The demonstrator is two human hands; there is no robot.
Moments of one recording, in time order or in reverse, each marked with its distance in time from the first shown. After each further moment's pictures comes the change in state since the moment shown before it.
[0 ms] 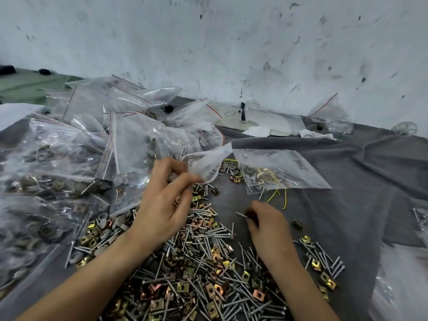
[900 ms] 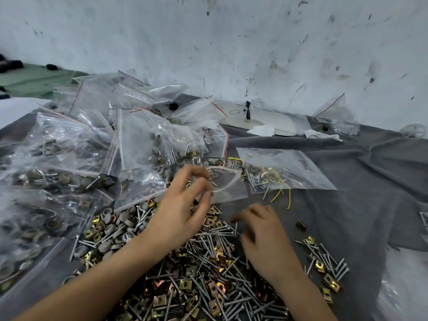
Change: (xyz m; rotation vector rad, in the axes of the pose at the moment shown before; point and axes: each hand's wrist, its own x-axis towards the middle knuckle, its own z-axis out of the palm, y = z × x) left_hand -0.010 0.008 0.015 -0.087 -0.155 -0.100; right_hand -0.019 -0.018 -0.009 0.038 -0.004 -0.249
